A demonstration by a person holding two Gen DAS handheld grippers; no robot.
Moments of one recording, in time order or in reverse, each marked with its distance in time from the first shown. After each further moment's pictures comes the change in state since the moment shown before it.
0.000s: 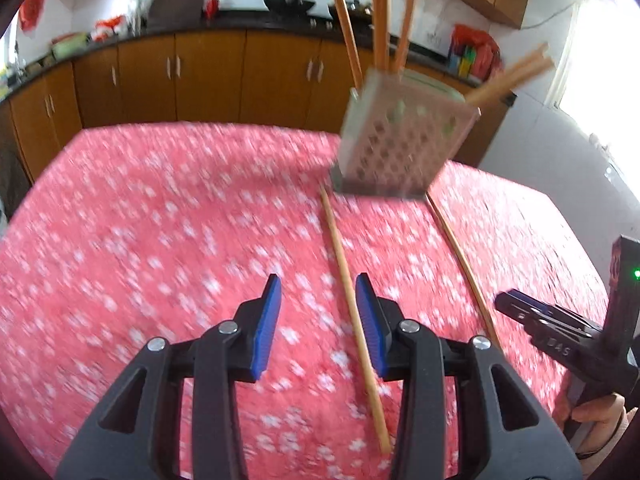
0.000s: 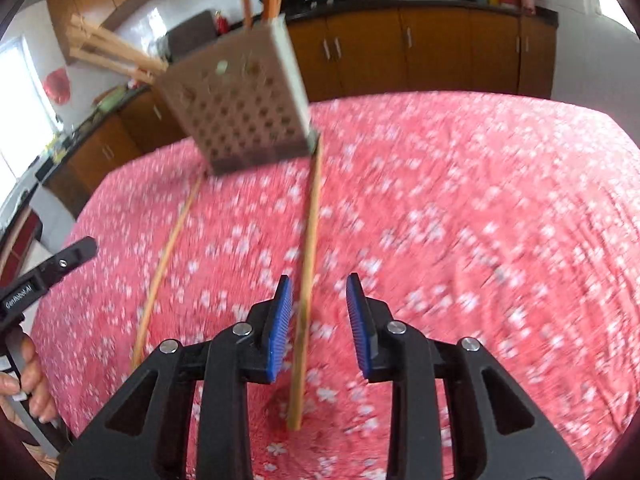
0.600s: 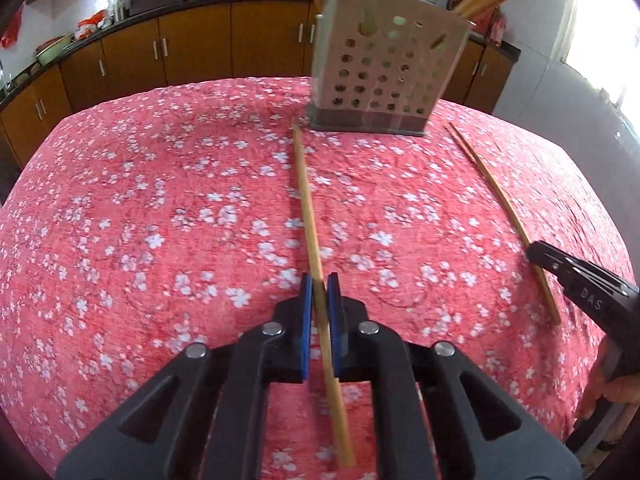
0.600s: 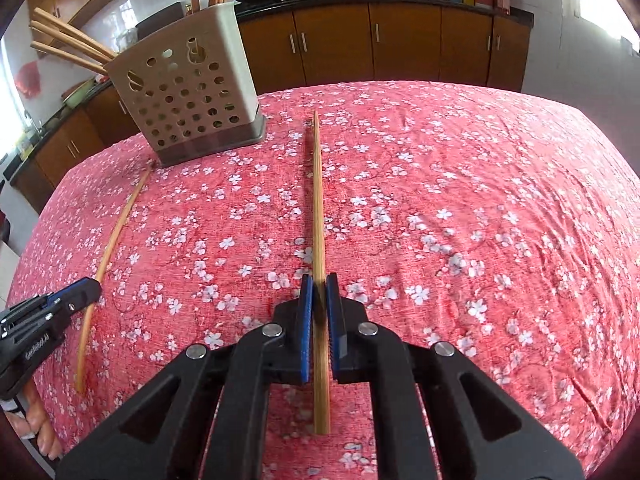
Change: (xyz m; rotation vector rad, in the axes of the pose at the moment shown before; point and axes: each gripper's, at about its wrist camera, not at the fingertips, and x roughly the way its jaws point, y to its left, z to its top) left arm 0.046 -0.027 -0.024 0.068 0.107 0.074; right arm -0.002 -0.031 -0.004 0.027 -0.006 -0.143
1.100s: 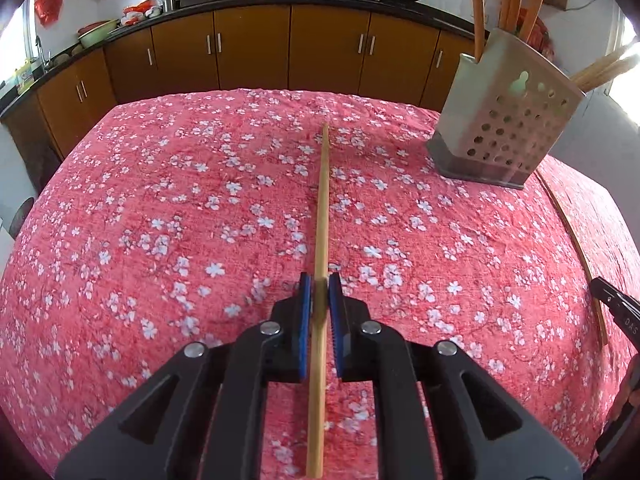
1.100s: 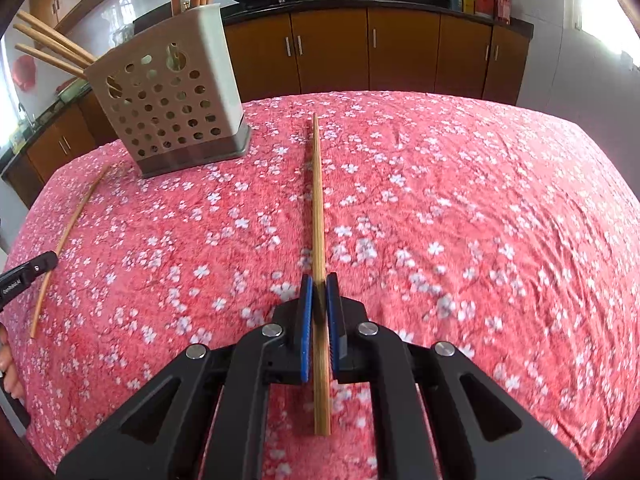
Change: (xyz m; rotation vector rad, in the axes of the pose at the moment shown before) left arm 0.011 0.088 0.028 -0.092 -0.033 0.116; right arm 0.020 -0.004 0.024 -0.047 -0.016 -0.051
